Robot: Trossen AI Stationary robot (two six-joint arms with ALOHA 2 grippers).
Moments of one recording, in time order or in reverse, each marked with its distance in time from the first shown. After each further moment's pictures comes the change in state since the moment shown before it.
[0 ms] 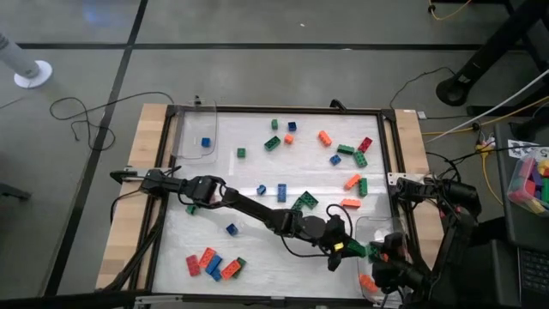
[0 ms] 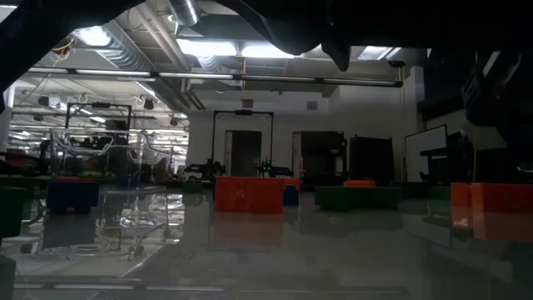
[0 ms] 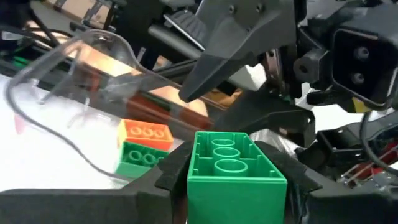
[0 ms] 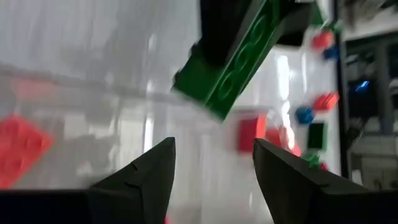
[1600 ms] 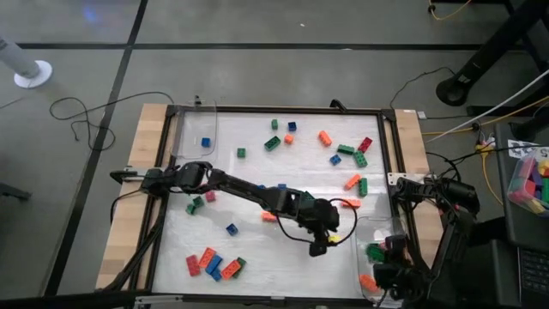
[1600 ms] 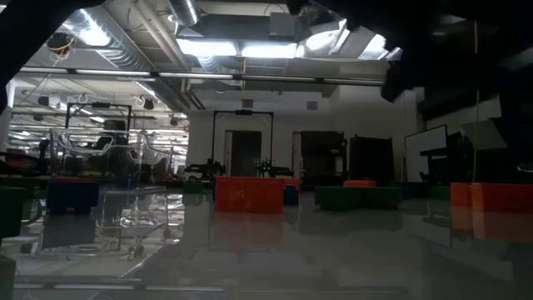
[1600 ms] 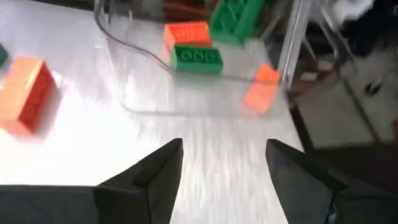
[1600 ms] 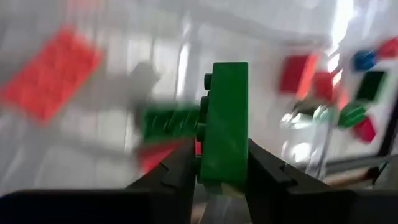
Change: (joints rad) left arm 0.068 -0.218 0.000 -0.762 0.174 0.278; right arm -0.033 -0.005 0.068 -0.003 -0.358 -0.105
